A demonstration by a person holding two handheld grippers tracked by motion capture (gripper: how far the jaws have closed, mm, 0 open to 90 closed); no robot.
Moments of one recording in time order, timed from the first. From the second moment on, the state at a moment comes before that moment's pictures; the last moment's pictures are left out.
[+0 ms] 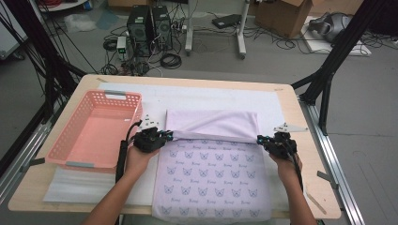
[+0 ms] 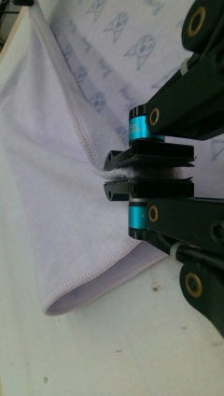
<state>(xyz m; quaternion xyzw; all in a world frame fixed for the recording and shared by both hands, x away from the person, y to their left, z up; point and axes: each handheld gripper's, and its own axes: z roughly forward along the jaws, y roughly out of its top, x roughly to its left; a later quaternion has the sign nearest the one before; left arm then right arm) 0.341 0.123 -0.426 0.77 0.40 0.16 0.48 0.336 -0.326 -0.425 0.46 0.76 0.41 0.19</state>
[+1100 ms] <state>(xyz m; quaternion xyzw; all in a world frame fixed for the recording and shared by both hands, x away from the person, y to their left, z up) 0.252 0.144 -0.436 0.76 0.37 0.15 0.51 0.233 -0.321 -0.424 0.44 0.76 0.43 0.20</state>
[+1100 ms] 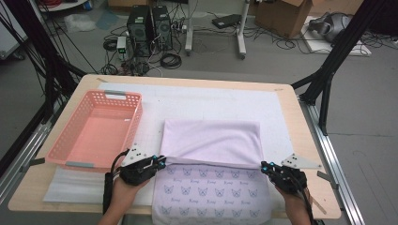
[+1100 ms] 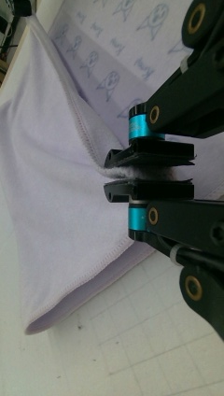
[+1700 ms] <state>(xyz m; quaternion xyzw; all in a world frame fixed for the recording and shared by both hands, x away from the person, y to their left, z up) 0.207 0.147 -0.434 0.77 0.37 0.14 0.51 0.181 -0.320 -0.421 0.44 0.77 0.42 0.21</state>
